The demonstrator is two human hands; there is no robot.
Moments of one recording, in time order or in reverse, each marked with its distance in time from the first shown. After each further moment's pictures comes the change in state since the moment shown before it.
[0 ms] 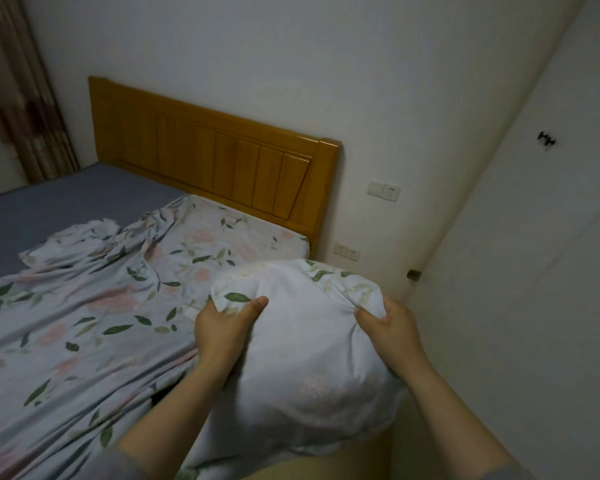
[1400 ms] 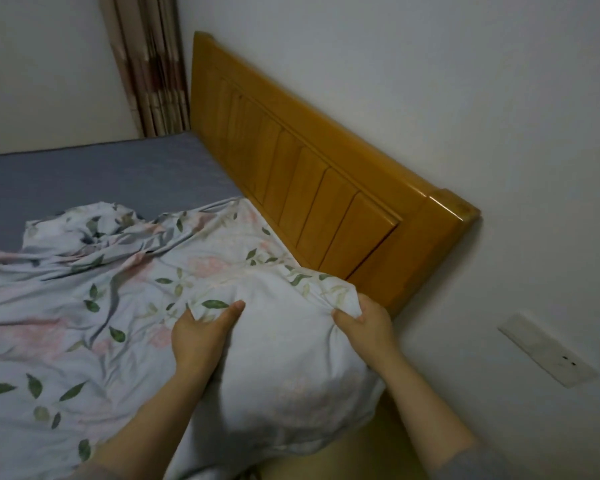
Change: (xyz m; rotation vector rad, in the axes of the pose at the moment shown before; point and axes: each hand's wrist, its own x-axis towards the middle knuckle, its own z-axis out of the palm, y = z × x) left_hand 0.532 -0.011 0.403 0.013 0.594 -0.238; right_hand 0.779 0.103 0.220 0.057 -0.648 -0.231
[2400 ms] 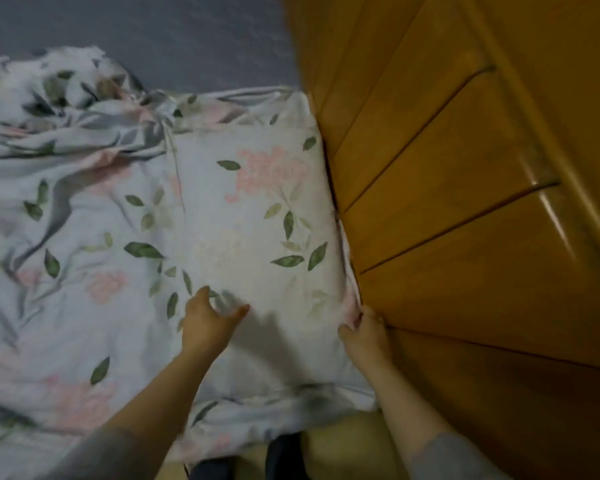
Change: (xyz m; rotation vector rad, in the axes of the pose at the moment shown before) left_hand 0.255 -0.188 0.251 0.526 0.076 -0.464; right_hand 0.362 0.256 0.158 -0.386 -0.515 0.337
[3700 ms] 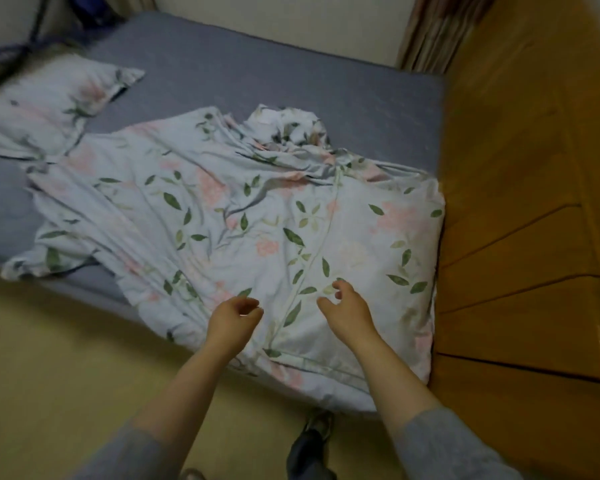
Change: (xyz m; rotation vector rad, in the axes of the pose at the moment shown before) left_hand -0.233 -0.093 -0.181 -0.310 0.241 -0.076; right_hand -0.250 -0.146 0.008 -0.090 -0.369 -0.518
